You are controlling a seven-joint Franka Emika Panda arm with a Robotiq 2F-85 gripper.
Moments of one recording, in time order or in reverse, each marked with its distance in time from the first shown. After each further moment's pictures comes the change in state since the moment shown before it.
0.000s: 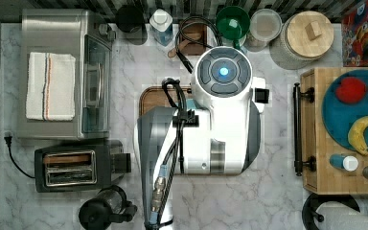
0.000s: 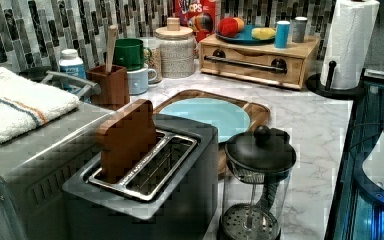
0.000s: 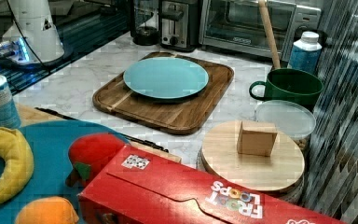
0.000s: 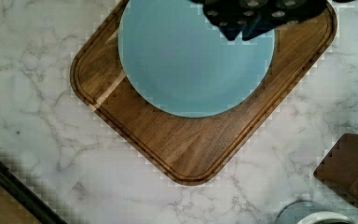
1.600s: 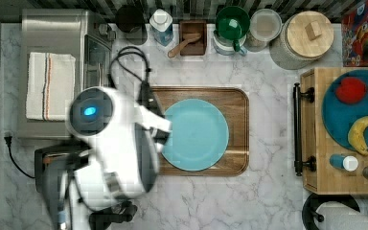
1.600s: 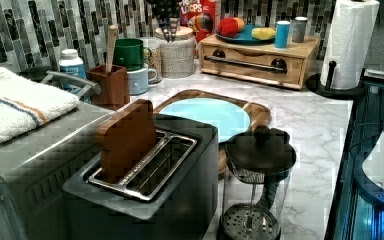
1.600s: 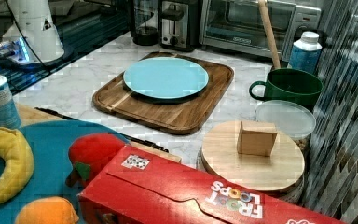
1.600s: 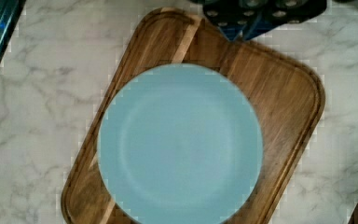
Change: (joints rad) arm 0.051 -0.061 0.305 -0.146 -0.008 0.044 0.637
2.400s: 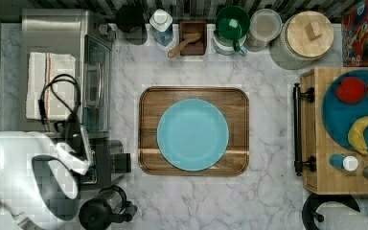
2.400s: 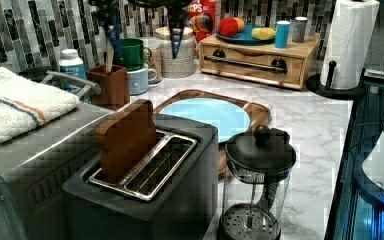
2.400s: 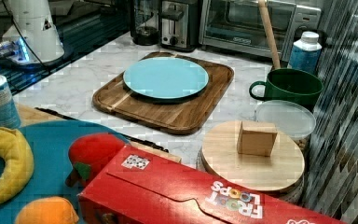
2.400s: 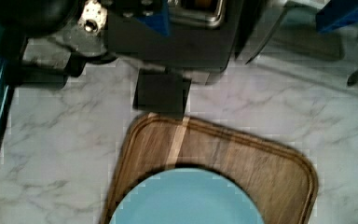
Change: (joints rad) arm 0.043 0.026 0.246 0.042 0.008 0.018 0.438
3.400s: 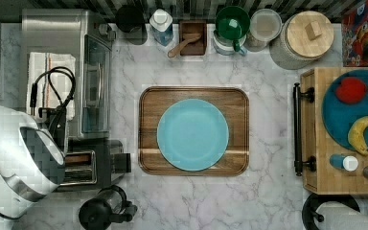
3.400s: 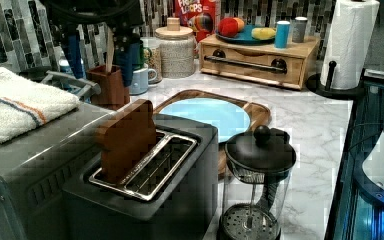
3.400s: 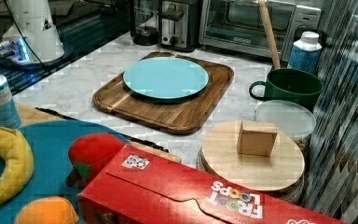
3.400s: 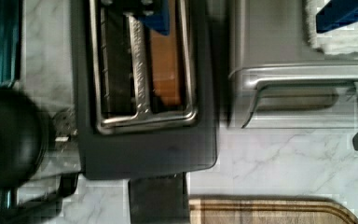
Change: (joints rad) arm 0.004 0.219 0.049 0.167 0.034 0.035 0.357
